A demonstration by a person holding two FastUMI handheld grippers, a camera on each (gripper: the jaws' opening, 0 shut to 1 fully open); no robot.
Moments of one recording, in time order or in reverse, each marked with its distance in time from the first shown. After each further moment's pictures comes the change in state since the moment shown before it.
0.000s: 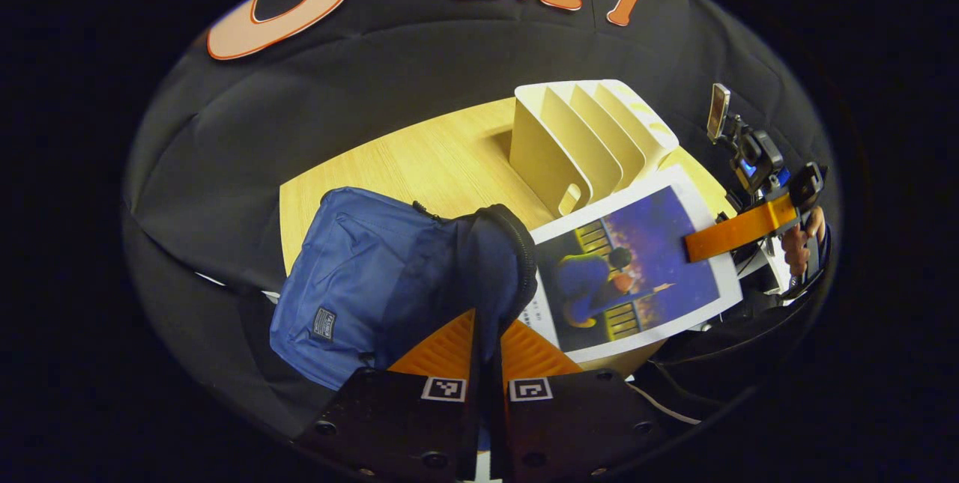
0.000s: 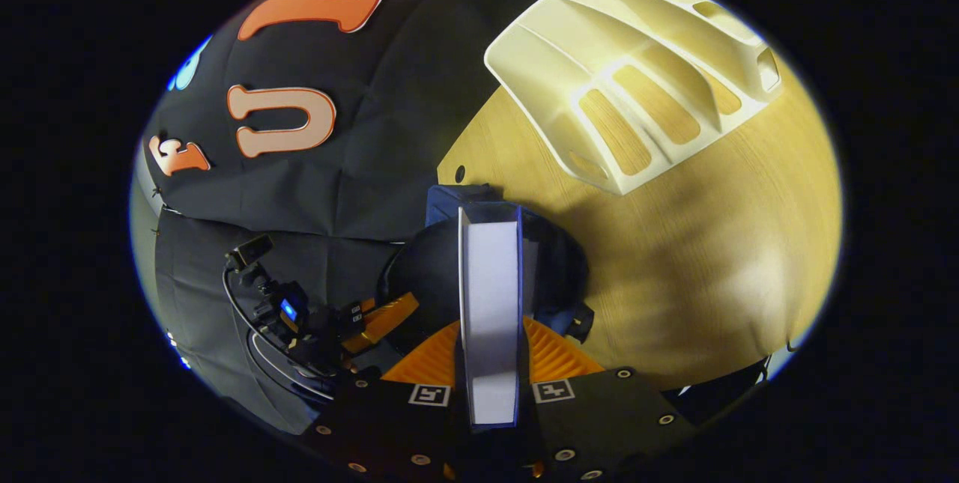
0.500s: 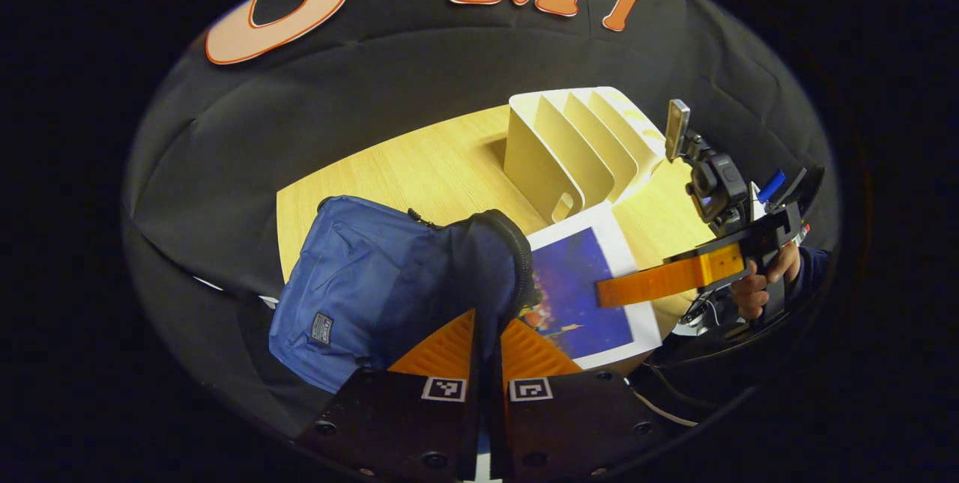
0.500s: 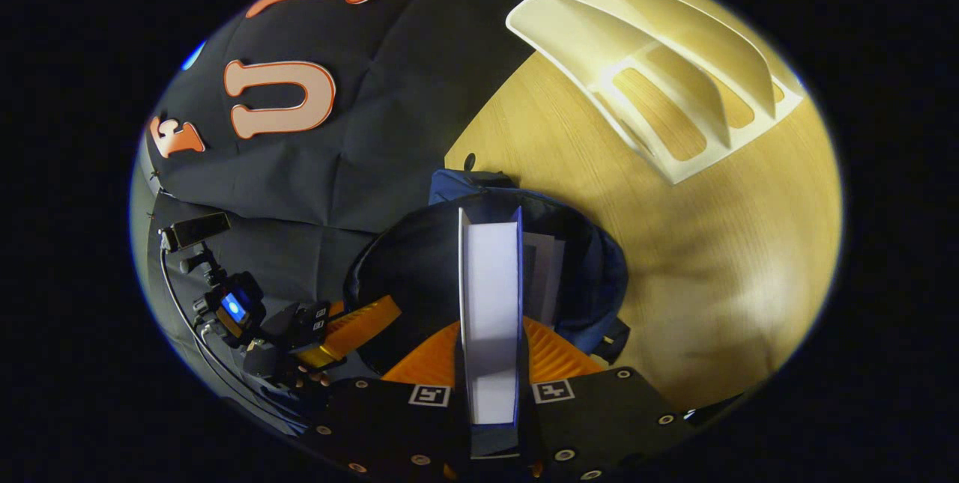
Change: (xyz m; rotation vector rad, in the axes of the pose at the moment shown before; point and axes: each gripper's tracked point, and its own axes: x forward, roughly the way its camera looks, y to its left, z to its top) left arm -0.005 -0.008 0.008 0.003 -0.026 -0.022; right arm 0.076 0.019 -0.014 -0.045 0.011 0.044
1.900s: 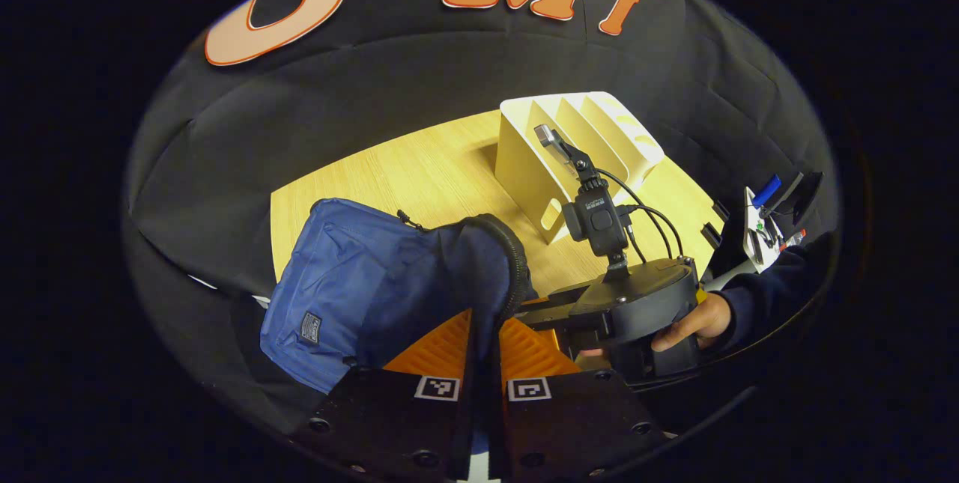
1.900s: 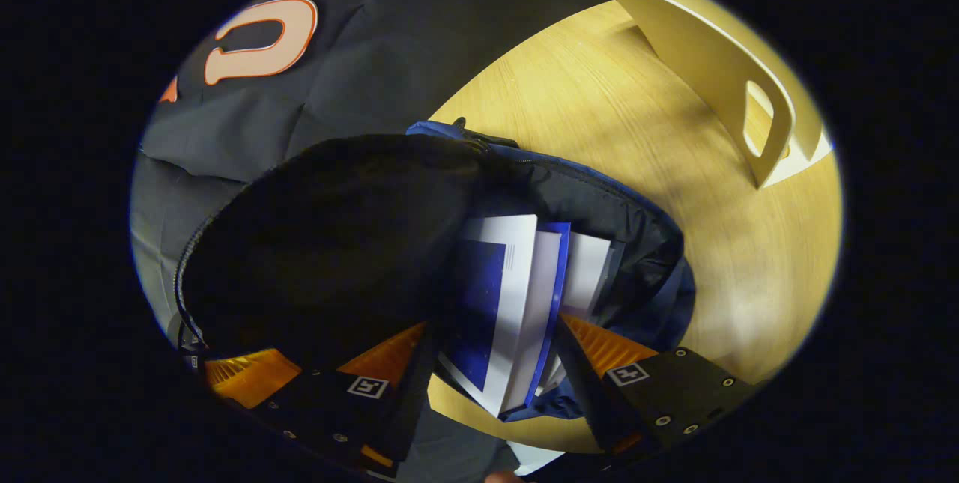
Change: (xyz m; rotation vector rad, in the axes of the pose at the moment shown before) left arm -0.001 -0.014 0.005 -0.026 -0.035 -0.009; right arm 0.101 -0.010 -0.013 -0.135 0.077 -0.163
